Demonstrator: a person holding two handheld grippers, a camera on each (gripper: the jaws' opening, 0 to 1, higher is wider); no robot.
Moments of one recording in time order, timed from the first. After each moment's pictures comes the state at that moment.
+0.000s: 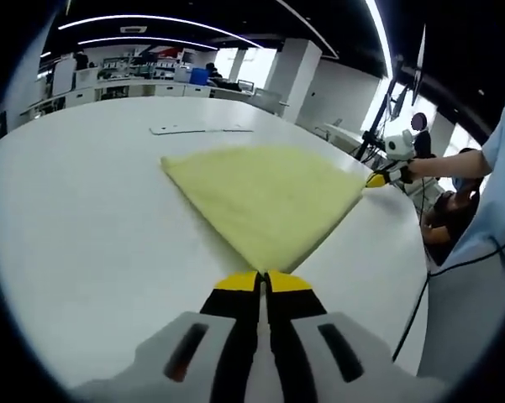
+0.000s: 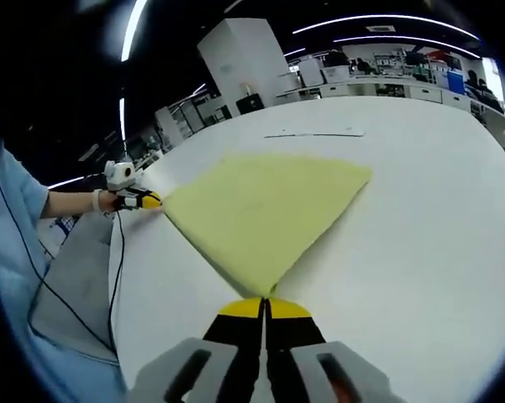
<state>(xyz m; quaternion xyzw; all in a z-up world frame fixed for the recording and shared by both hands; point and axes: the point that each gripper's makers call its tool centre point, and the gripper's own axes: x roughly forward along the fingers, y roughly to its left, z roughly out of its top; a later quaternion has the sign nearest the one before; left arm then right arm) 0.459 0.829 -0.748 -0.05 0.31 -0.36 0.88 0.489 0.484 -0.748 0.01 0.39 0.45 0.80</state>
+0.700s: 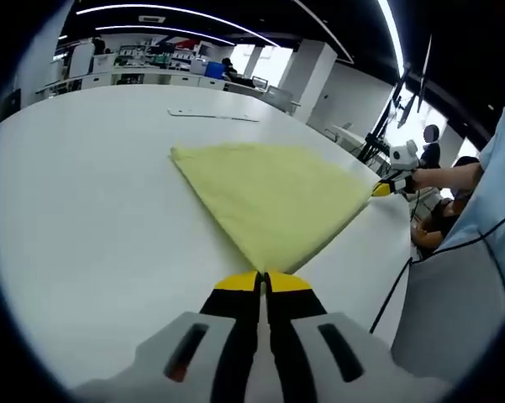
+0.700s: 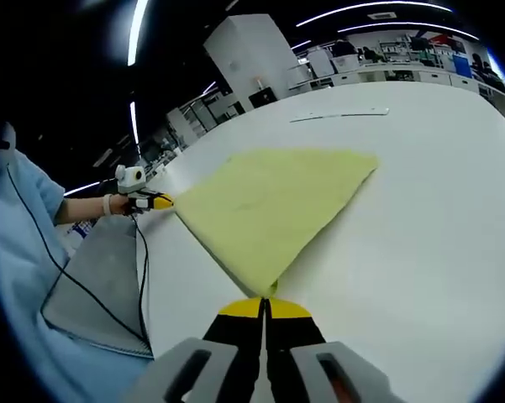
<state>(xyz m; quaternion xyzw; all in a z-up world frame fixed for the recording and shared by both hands) 0.396 0.853 -0.752 -0.07 0.34 -0.32 0.88 0.419 0.505 -0.753 0.04 0.41 0.48 0.77</state>
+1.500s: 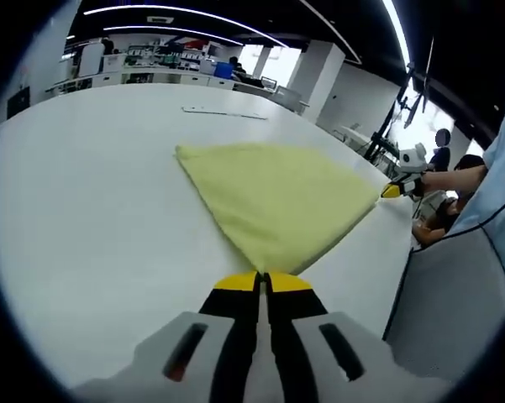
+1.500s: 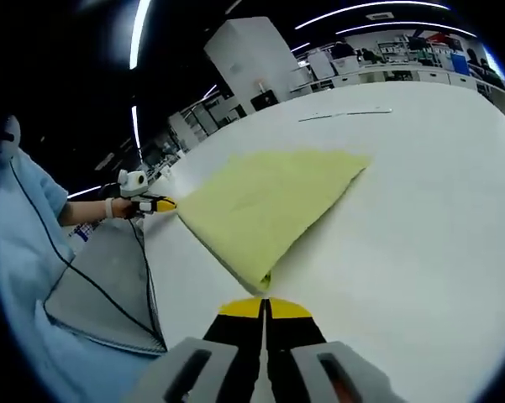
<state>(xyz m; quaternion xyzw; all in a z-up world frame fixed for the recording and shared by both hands) 0.376 0.871 -0.753 -0.07 0.33 -0.30 0.89 0.396 0.510 -0.745 0.04 0.39 0.49 0.78</state>
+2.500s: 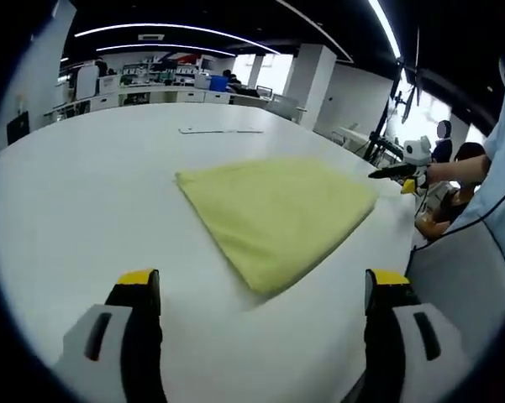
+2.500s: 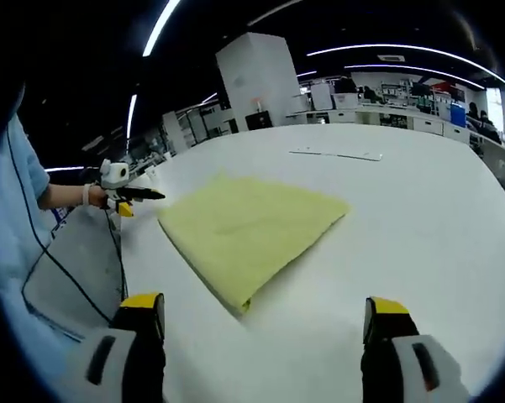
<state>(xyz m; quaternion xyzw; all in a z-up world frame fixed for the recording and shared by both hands) 0.373 0.873 -0.730 -0.03 0.30 -0.30 0.90 0.416 0.499 -0.727 -0.02 0.32 0.45 0.83</state>
